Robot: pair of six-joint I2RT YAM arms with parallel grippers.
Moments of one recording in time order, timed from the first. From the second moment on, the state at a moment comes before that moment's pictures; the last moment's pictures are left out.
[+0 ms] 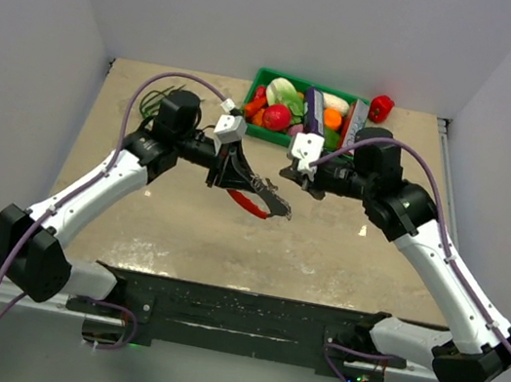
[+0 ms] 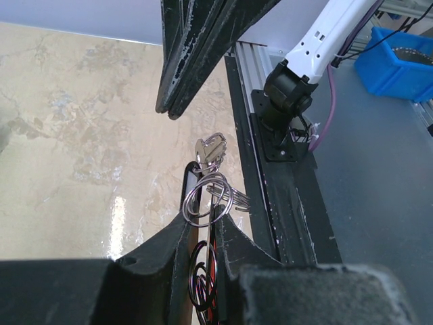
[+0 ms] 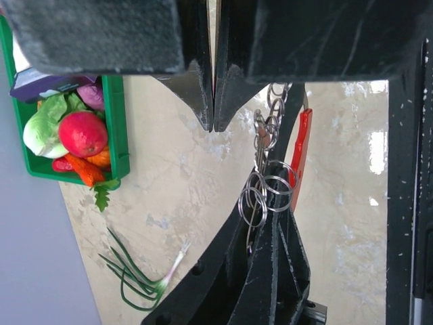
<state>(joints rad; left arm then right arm) -0.45 1.33 1.14 -0.22 1.20 0.16 0.63 1.20 1.35 -0.58 -0.56 -0.62</state>
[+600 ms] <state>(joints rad) -0.45 1.32 1.17 -0.28 1.29 0.21 0.50 1.27 1.36 -0.83 -0.86 -0.91</state>
